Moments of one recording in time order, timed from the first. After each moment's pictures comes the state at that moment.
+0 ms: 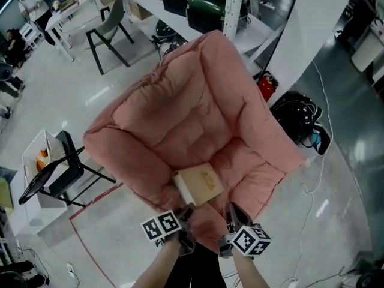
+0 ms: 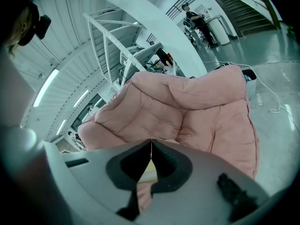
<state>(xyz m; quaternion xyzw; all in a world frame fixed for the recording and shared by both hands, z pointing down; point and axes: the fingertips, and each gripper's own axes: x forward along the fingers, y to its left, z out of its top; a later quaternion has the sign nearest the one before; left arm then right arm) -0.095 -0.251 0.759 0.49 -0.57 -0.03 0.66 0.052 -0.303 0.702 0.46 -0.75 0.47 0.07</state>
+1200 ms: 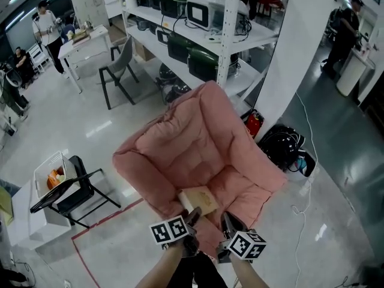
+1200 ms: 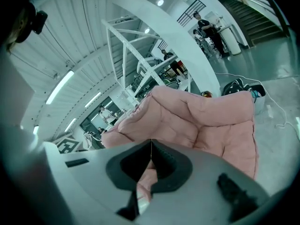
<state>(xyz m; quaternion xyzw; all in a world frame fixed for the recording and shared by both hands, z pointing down) -0.082 -0.273 0.610 0.62 -0.56 -0.03 0.55 0.036 -0.282 0.571 0.44 -0.79 0.42 0.04</state>
